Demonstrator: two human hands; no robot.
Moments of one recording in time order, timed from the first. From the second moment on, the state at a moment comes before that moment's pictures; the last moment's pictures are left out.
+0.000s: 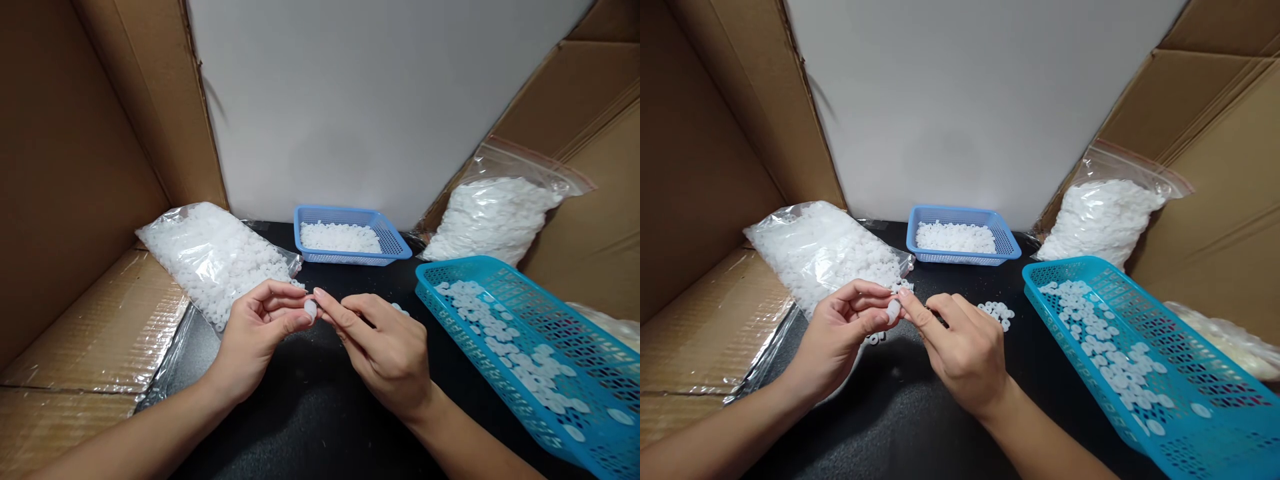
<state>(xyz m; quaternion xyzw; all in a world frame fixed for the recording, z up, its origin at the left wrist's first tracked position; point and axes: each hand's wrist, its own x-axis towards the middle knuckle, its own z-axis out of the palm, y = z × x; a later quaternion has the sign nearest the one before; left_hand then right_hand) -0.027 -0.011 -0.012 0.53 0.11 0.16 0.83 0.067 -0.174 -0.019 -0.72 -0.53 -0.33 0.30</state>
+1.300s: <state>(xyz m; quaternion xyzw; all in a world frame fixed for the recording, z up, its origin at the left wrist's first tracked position) 0.008 0.042 -0.018 0.98 0.06 0.08 0.16 0.122 -0.146 -0.074 -0.80 -0.45 0.03 0.40</state>
